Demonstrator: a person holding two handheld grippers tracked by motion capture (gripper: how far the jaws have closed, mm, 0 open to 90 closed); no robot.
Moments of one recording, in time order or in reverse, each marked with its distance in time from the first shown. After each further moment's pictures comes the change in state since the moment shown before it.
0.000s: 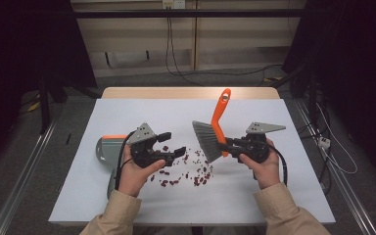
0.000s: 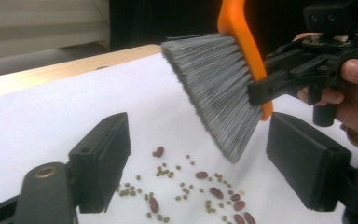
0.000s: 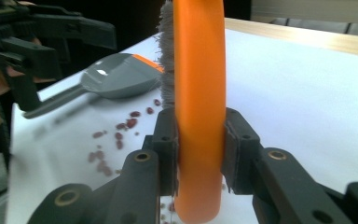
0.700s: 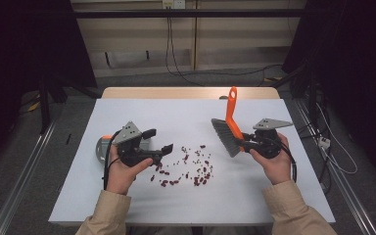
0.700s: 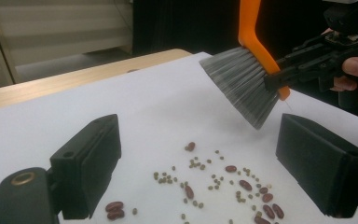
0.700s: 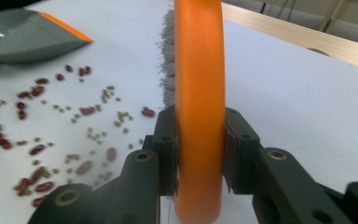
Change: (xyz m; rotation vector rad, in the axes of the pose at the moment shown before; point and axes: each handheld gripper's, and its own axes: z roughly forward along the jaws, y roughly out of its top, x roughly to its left) left arm 0.017 -0.003 -0.025 -0.019 0.082 0.001; right arm -0.021 0.003 -0.017 0.155 -0.291 -0.074
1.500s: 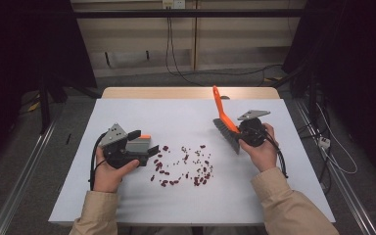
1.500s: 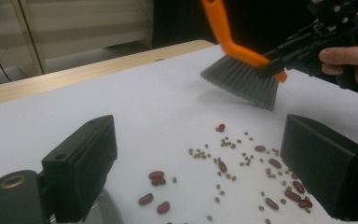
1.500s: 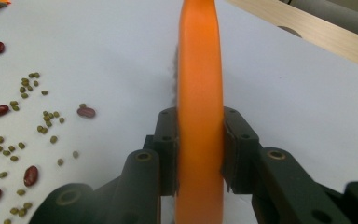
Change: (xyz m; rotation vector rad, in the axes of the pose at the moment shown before) left arm 0.022 -0.011 -0.027 0.028 0.073 0.010; right arm -0.007 0.018 0.052 0.144 -0.140 -0.030
